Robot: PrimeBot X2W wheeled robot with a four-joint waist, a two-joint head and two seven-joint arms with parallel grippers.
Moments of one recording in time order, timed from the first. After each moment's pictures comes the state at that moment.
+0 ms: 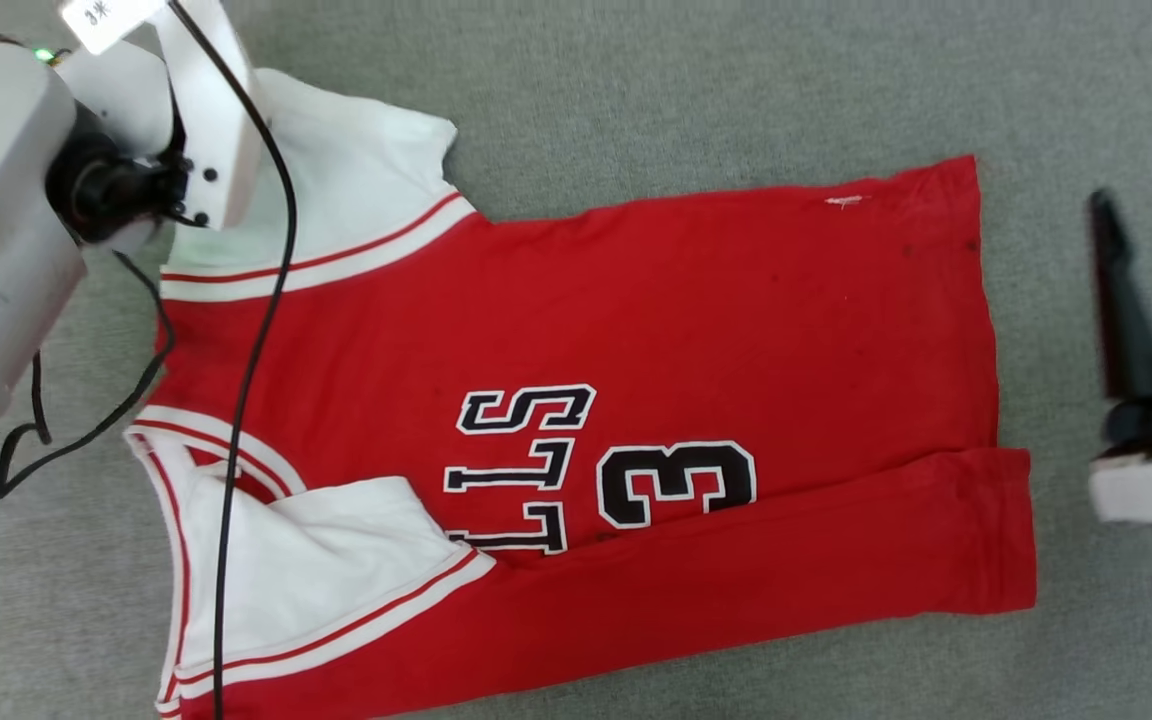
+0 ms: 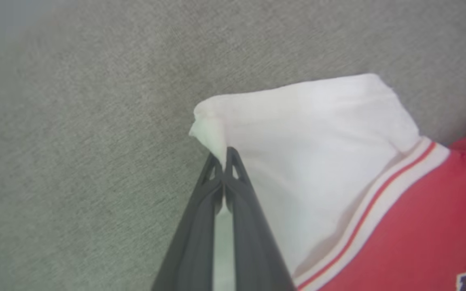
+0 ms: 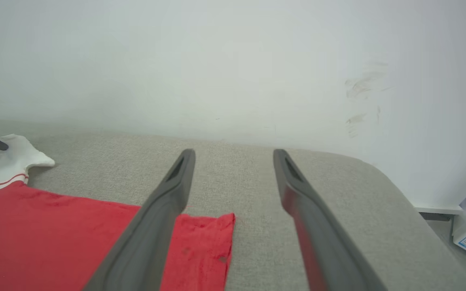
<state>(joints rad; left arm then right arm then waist) -1.39 0.61 -1.20 0.73 -1.15 -0.13 0.60 -0.24 -0.25 -0.05 -0.24 0.27 0.13 -0.07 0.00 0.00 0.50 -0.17</state>
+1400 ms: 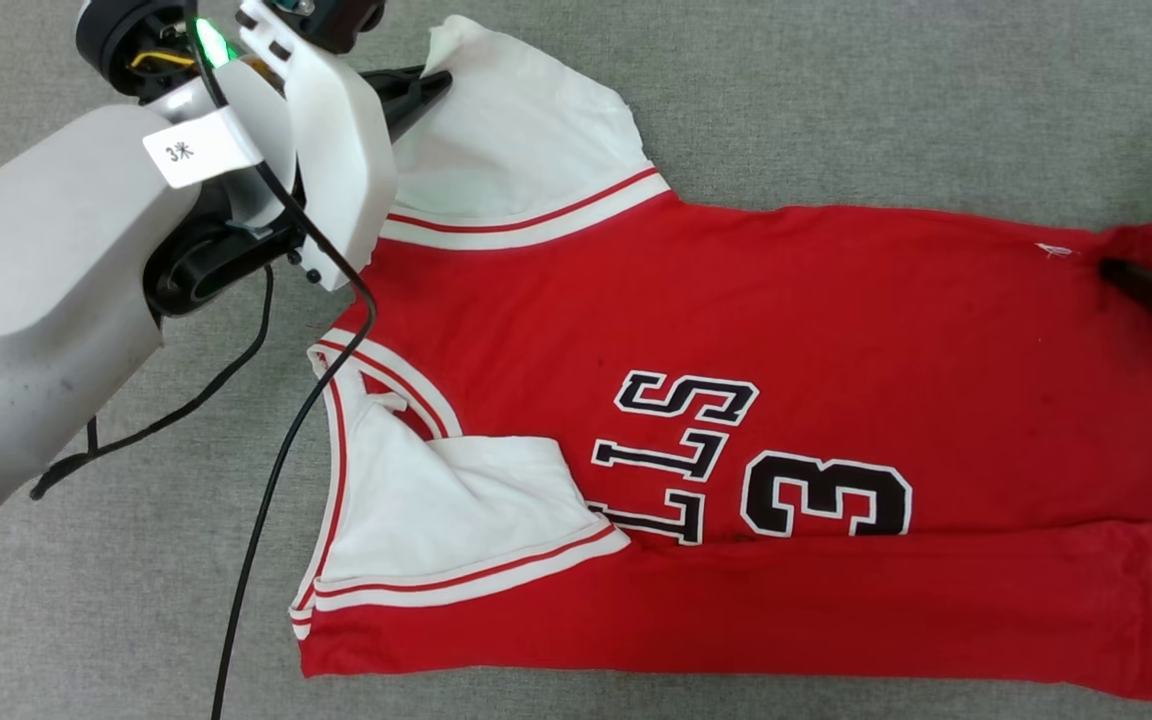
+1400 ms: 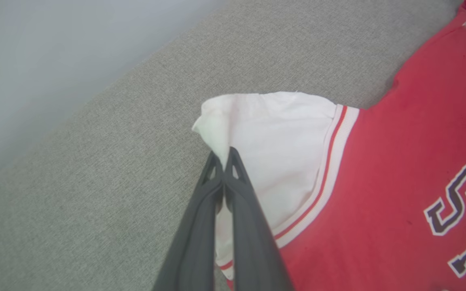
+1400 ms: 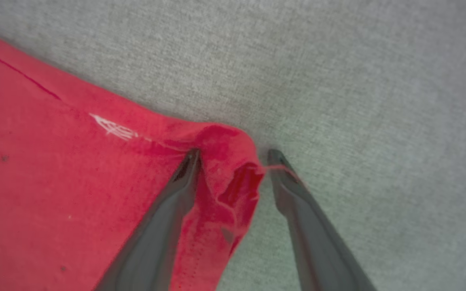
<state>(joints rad) -1.36 0.67 -1.24 0.35 -1.04 -0.13 0.25 -0.78 -0.70 0.44 0.36 0.67 0.13 0.87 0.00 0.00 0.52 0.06</state>
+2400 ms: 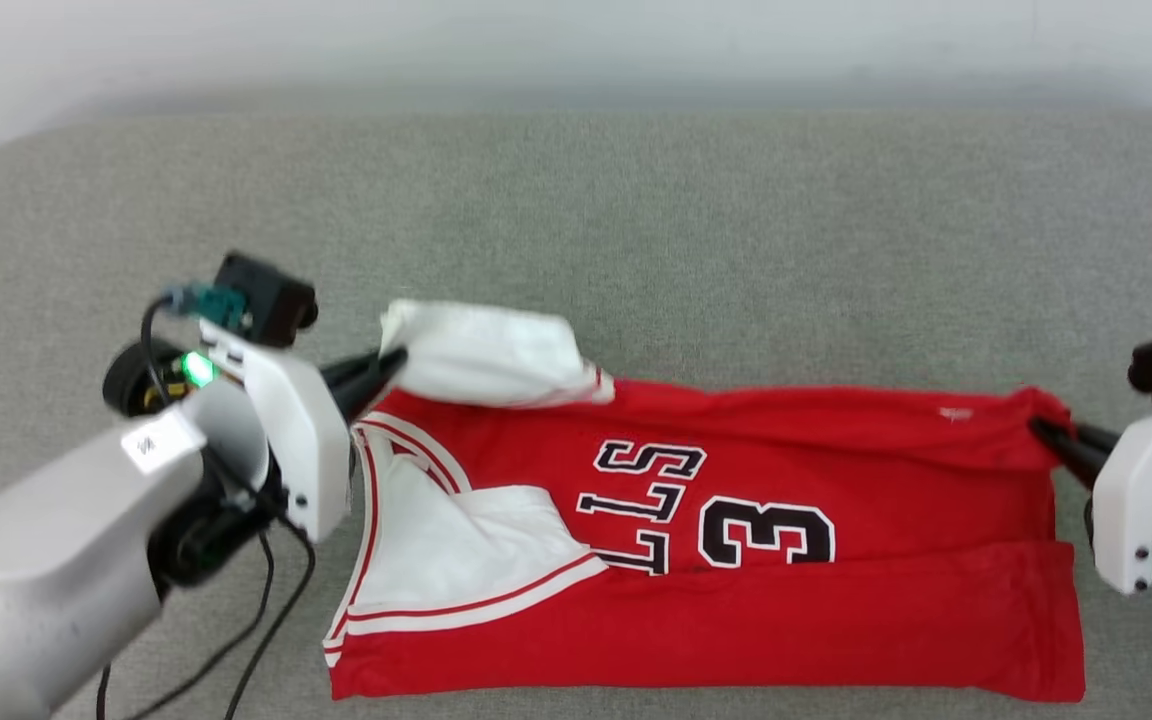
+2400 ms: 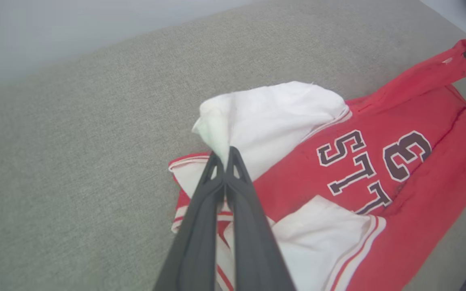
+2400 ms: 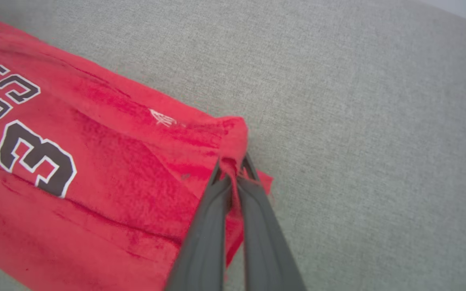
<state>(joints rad) -0.94 0.78 -1.24 0.26 -1.20 -0.02 0.05 -0.45 -0.71 0.48 0.29 0.73 0.13 0.37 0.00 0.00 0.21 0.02</state>
